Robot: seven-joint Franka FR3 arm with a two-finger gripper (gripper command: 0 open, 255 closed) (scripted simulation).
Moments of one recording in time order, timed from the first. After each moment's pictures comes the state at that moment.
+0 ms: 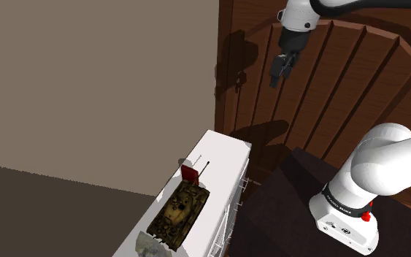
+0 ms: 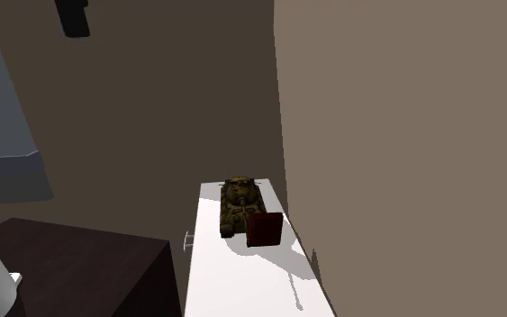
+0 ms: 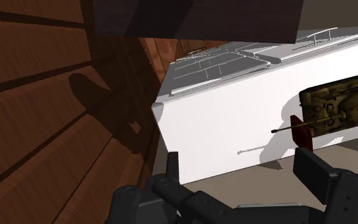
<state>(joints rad) 0.02 -0.74 0.01 -2.34 0.00 1.65 -0.05</state>
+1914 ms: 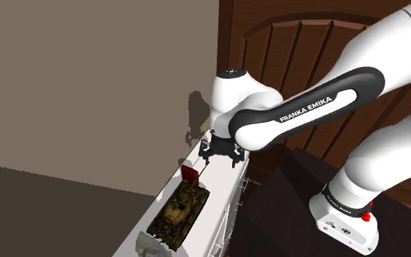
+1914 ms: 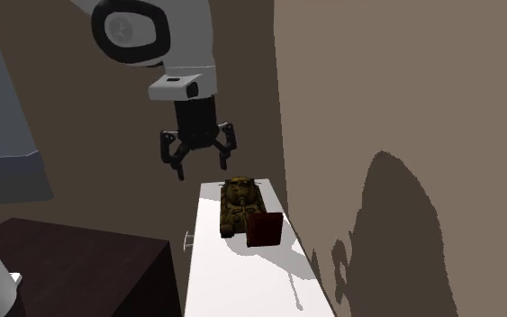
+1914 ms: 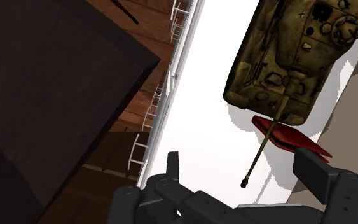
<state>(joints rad) -0.15 -0.32 0.78 -2.55 0.33 2.32 1.26</state>
